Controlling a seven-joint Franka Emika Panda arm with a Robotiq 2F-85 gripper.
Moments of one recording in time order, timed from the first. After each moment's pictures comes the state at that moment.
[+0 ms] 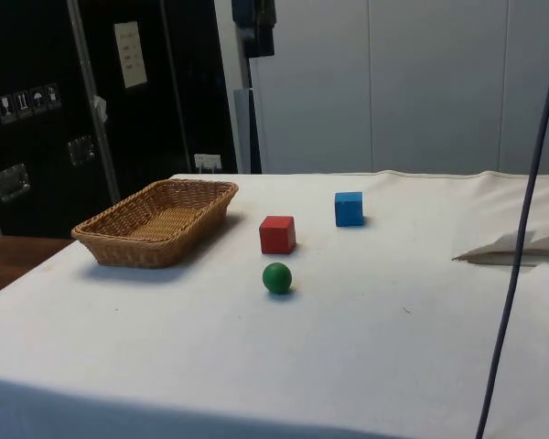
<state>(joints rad) 0.35 -0.12 -0.43 -2.10 0.02 1.98 -0.21</state>
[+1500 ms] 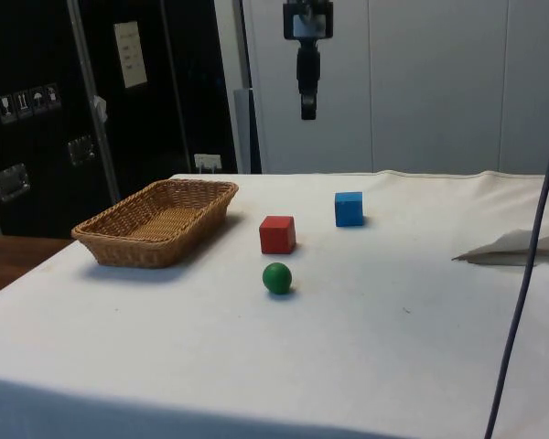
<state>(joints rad) 0.33 -0.17 -0.56 -2.43 -0.05 2.34 -0.45</state>
